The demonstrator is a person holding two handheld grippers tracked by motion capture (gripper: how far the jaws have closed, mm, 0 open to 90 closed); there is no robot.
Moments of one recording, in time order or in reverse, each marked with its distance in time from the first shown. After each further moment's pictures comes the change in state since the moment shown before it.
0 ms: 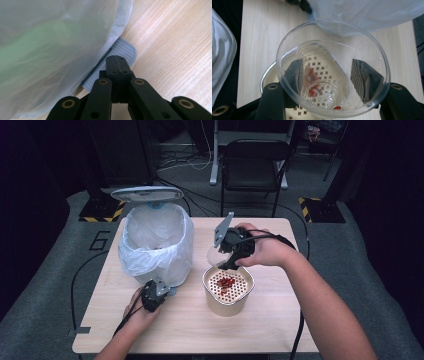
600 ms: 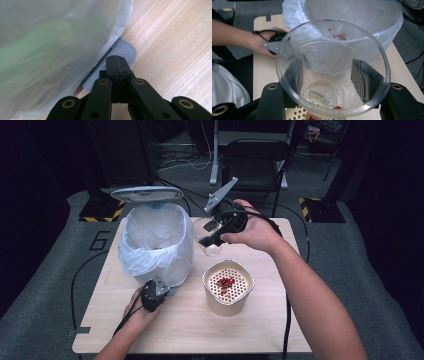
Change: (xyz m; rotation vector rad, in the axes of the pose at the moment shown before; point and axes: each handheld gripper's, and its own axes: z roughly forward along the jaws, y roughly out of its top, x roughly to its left) left arm -0.004 -0.001 0.001 -0.008 -0.024 -0.085; right arm -0.028 0.043 -0.037 -0.207 -0.021 0.228
